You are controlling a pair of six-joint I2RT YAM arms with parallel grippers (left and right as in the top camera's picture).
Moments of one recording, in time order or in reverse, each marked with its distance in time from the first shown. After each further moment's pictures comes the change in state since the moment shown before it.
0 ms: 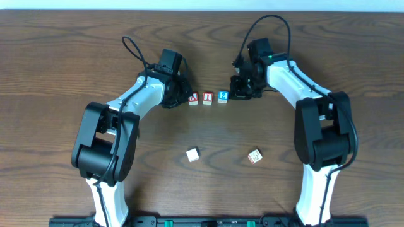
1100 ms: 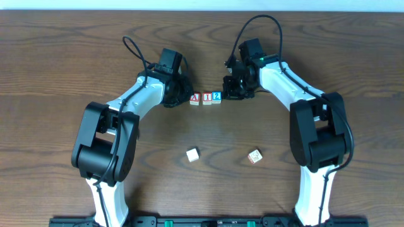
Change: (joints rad) left arm 0.000 0.000 0.000 0.021 0.038 0.000; right arm 0.042 0.000 0.000 0.034 -0.002 0.042
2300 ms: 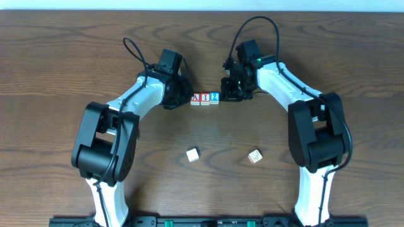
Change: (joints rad) left arm 0.000 0.000 0.000 -0.031 0.011 -0.008; right arm 0.016 0.000 0.000 -0.016 0.000 0.002
